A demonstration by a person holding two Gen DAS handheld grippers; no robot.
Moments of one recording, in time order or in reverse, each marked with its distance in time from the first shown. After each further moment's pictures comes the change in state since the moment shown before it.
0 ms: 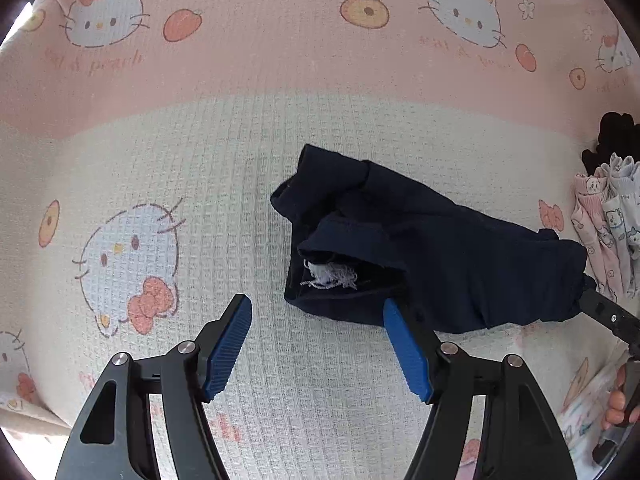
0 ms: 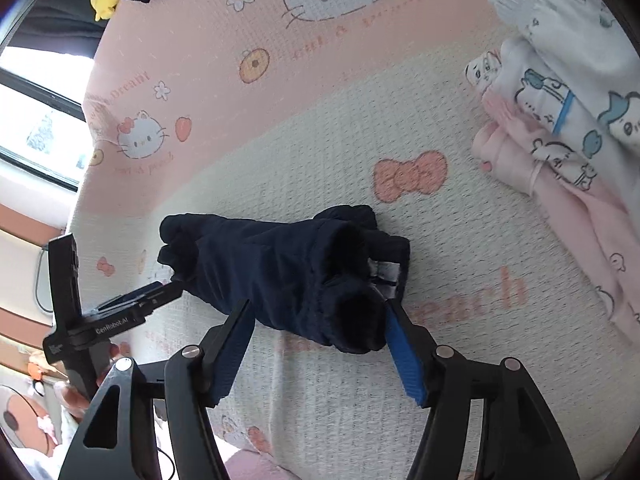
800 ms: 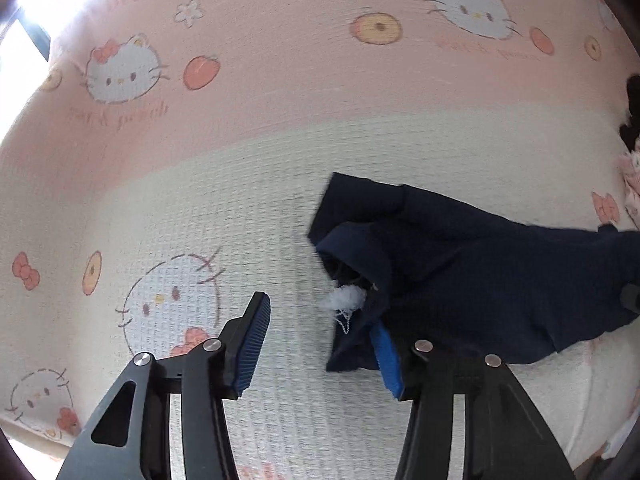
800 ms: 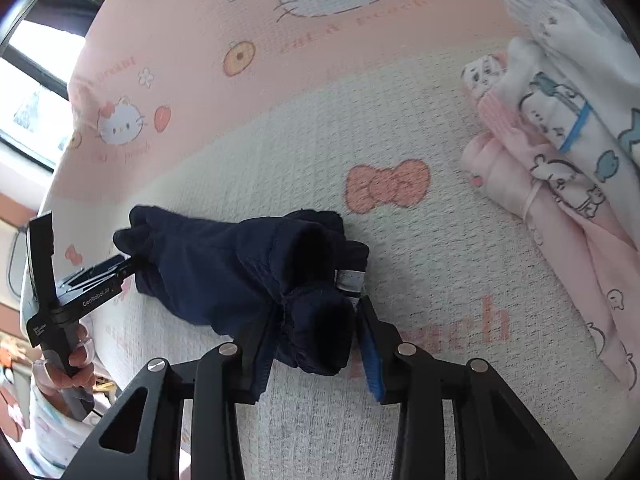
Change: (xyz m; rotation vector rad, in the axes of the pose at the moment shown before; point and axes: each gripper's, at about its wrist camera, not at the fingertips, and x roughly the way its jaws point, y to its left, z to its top) left arm 0.013 0.010 0.021 0.077 -0.130 0.227; right arm 0.013 -0.008 0.006 -0.057 -0.019 -0.104
